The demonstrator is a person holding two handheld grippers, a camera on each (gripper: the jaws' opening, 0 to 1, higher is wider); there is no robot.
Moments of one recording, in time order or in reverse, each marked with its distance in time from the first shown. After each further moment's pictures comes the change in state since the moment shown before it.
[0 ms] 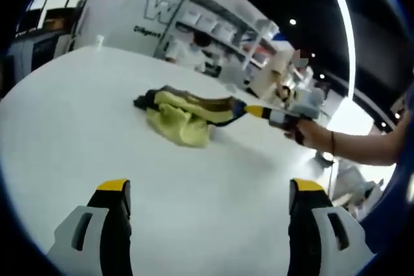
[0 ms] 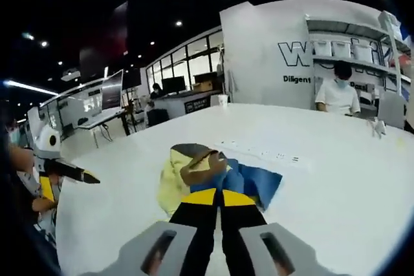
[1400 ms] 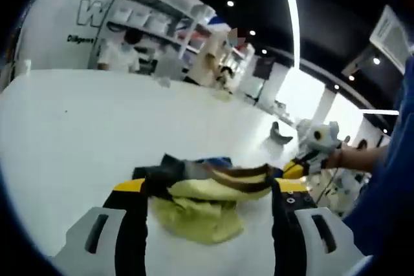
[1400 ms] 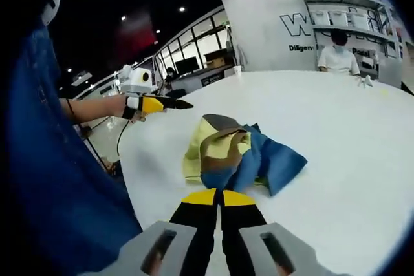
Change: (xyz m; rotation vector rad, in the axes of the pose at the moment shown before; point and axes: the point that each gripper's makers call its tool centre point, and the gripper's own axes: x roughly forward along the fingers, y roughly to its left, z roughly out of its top) left arm 0.068 -0.122 0.019 0.270 0.122 -0.410; right arm -0.240 0.052 -0.113 0.136 0.168 0.092
